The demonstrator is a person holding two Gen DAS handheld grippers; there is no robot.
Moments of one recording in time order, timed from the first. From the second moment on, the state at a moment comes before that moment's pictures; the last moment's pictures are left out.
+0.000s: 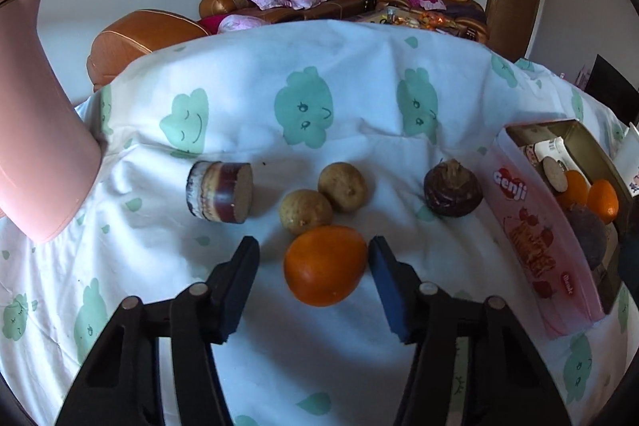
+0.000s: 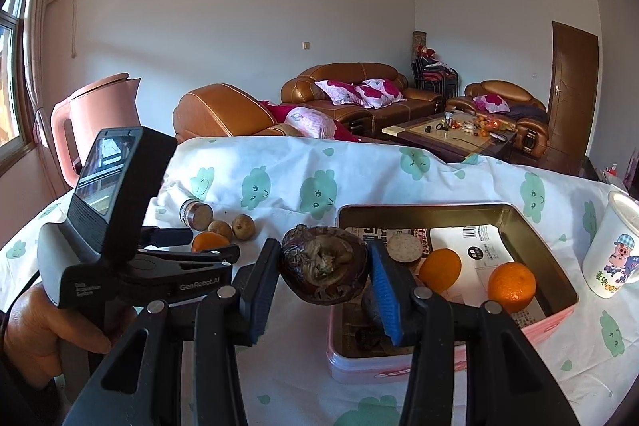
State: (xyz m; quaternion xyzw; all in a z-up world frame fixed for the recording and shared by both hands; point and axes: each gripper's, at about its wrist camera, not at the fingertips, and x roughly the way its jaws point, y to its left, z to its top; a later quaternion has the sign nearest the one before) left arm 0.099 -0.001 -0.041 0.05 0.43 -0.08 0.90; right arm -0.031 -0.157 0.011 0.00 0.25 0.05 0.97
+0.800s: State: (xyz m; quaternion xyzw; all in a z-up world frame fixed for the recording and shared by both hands) left arm 0.035 0.014 0.004 -0.03 0.29 -0.07 0.95; right arm -0.037 -0.164 0.020 0.00 0.23 0.04 0.97
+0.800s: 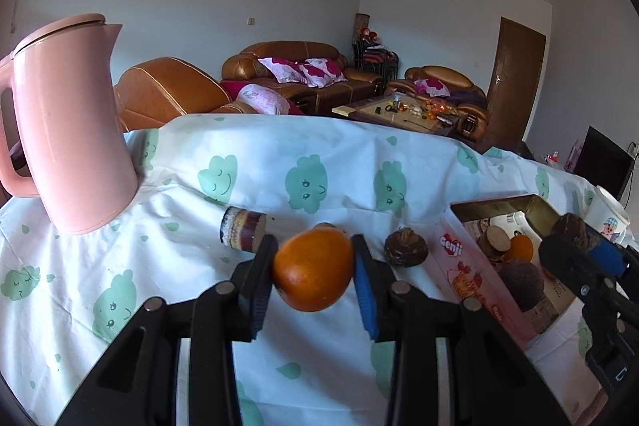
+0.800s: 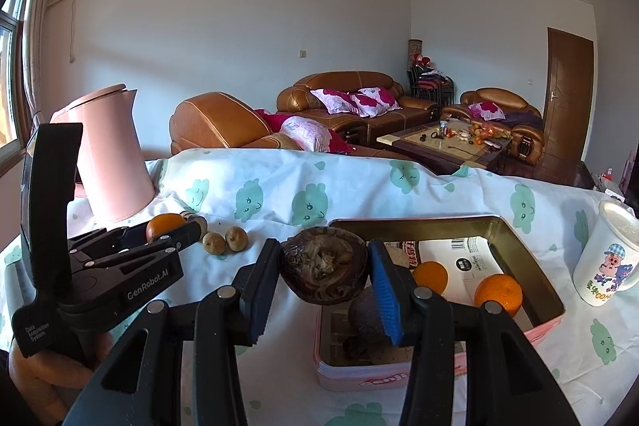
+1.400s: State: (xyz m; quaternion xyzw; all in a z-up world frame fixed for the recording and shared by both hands) left arm 0.016 -0.068 0.020 -0.03 0.26 -0.18 0.95; right arm -0.033 -0.227 0.025 -0.01 0.22 -0.02 0.98
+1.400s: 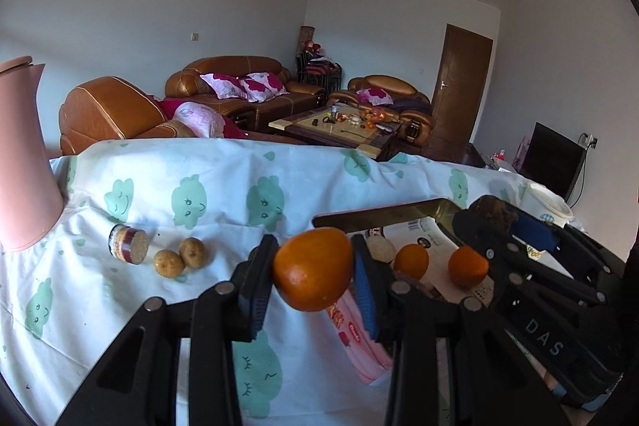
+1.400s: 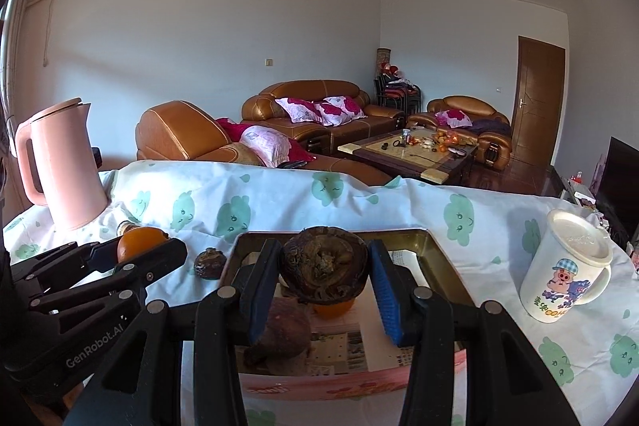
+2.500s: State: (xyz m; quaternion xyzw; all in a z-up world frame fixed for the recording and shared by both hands) left arm 0.049 -0.184 -0.002 0.07 0.31 -0.20 0.93; right arm 0.016 -0.322 -0.002 0.07 0.28 -0.04 0.96
